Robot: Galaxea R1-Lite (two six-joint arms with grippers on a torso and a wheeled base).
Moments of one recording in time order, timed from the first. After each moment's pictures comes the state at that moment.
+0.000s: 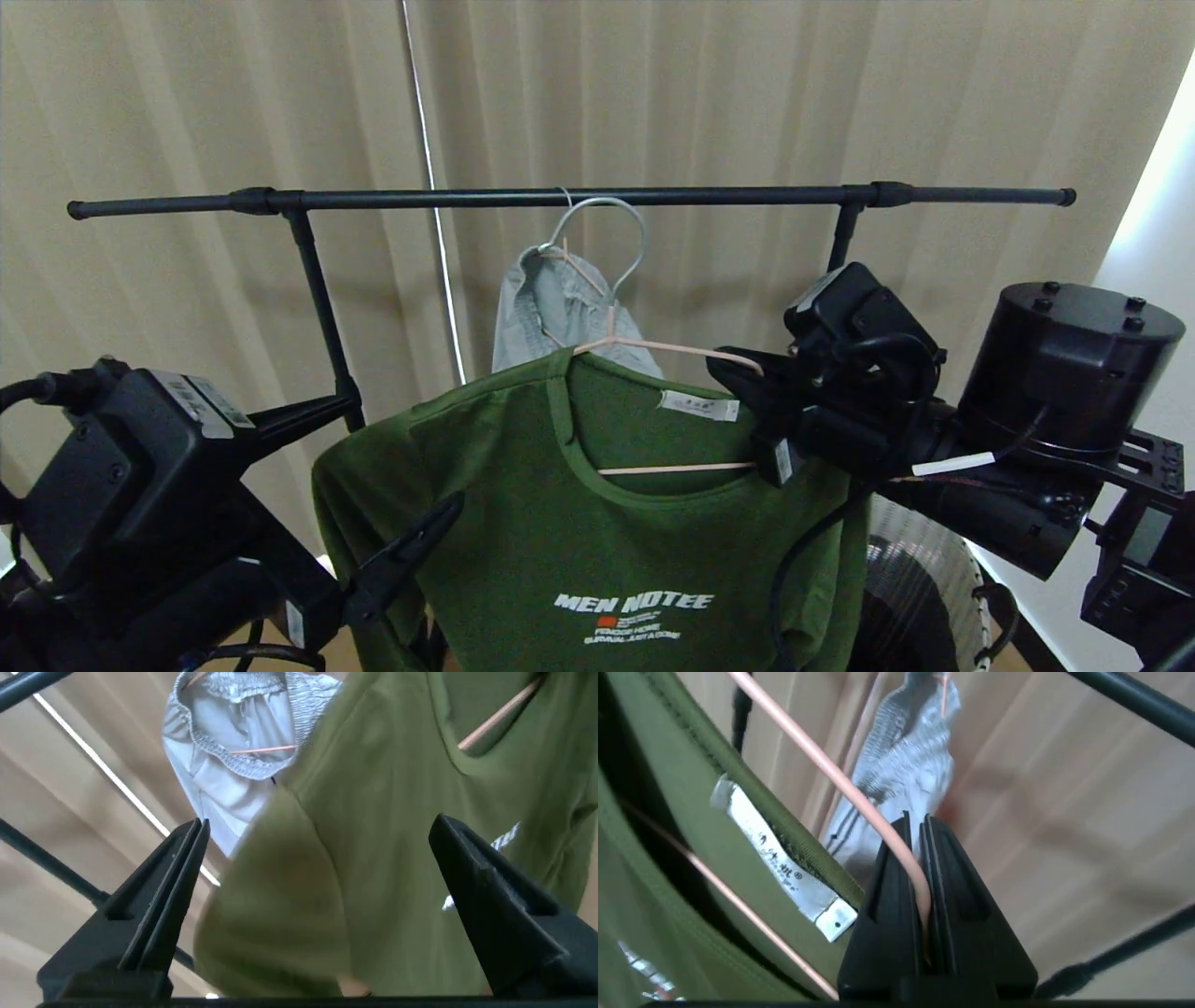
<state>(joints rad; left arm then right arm) -0.73 1.18 -0.38 -0.68 0.22 0.34 0.70 1.64 -0.70 -0.84 -0.08 -0.31</state>
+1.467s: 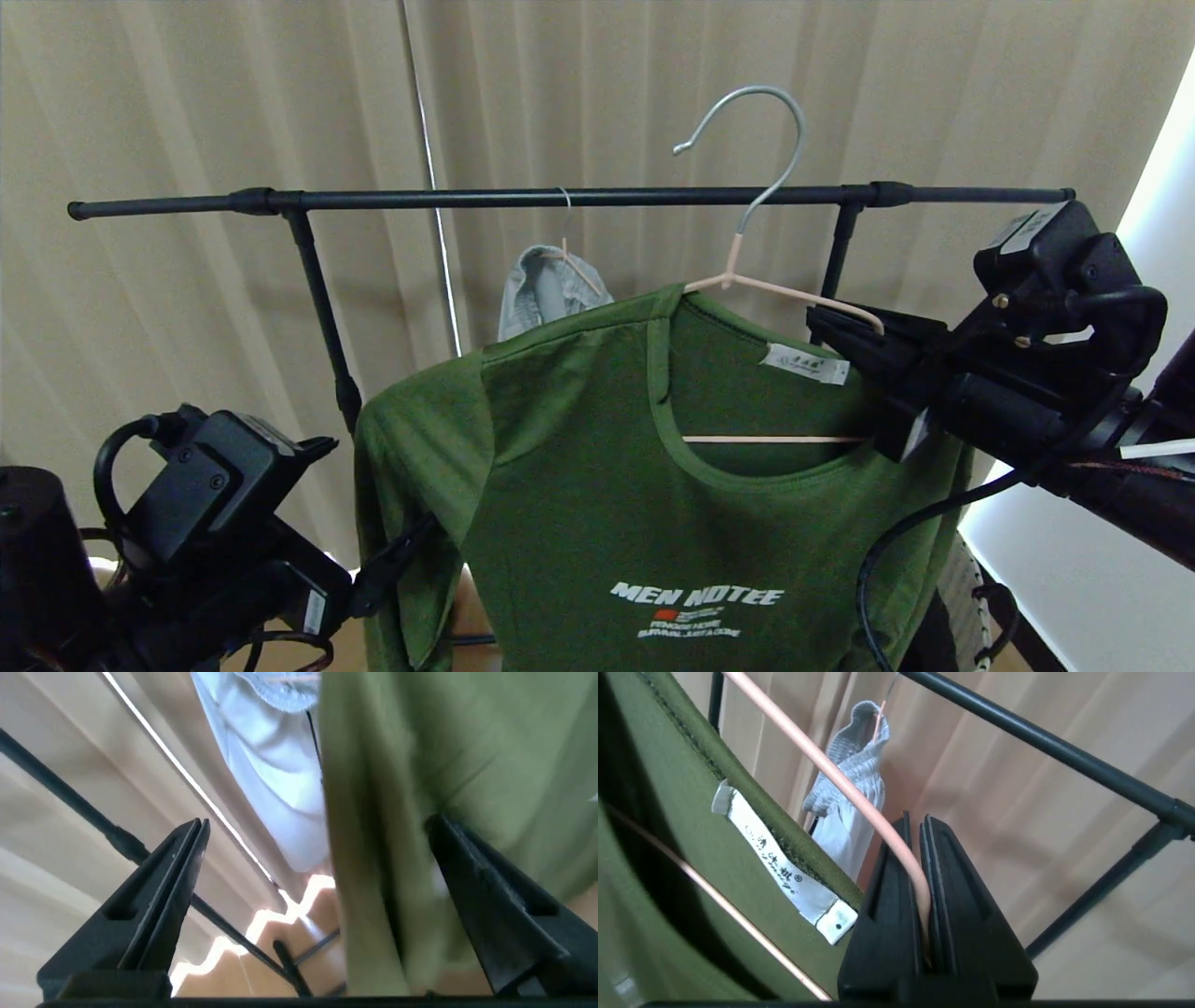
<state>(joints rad) -0.56 1.30 -0.25 -0.80 0.18 0.32 0.58 1.45 -0.62 -0.85 -0.02 -0.31</state>
